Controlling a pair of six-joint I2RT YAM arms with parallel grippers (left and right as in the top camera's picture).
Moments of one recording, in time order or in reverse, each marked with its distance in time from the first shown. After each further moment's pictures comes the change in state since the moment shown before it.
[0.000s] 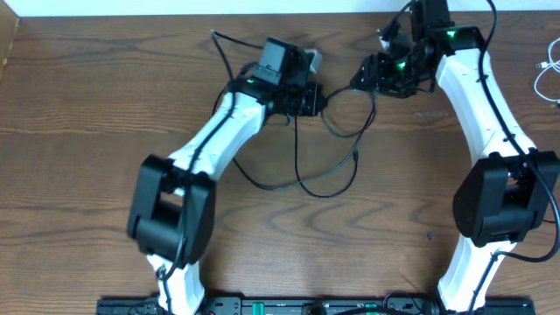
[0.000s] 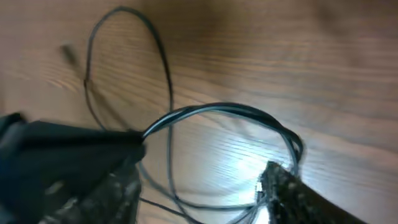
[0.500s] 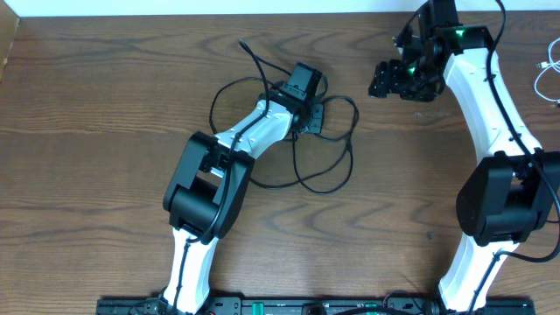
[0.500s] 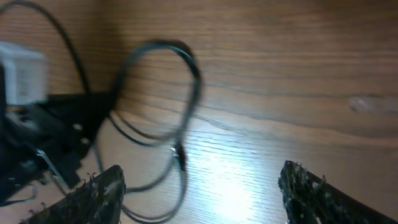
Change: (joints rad) left arm -0.086 0.224 0.009 0.008 -0.419 0.003; right arm -0.036 0.000 0.000 -0.070 0.224 -0.077
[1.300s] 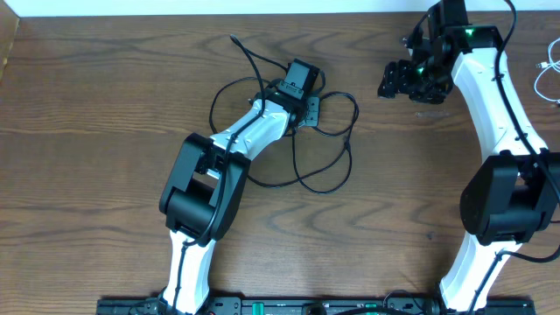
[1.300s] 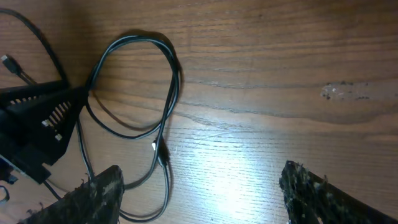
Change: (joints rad) left arm 0.009 -0.021 -0.009 0.053 -0.124 -0.028; right arm -0.035 0.000 0.001 -0.030 0.039 0.012
